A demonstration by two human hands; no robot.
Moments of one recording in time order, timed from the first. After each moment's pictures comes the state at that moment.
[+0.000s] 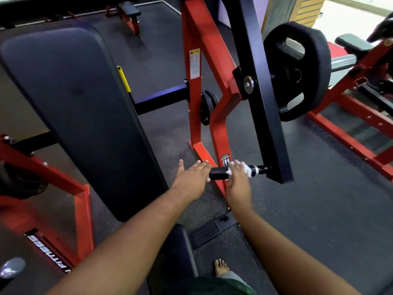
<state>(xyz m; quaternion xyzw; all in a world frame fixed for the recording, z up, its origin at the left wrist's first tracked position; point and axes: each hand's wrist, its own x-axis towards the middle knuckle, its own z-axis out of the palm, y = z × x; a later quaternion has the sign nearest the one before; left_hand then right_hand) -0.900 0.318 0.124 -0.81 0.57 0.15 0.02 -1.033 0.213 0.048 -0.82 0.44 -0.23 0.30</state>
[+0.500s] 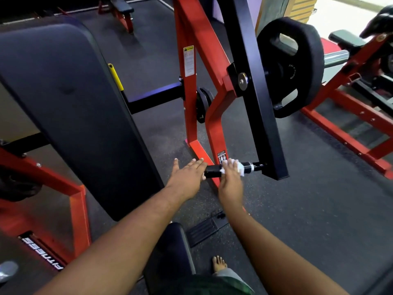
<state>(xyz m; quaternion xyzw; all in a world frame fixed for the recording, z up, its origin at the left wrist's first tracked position) -0.898 0.319 0.121 -0.81 0.57 0.15 0.02 -1.029 0.228 0.045 -0.79 0.44 -0.26 0.34</state>
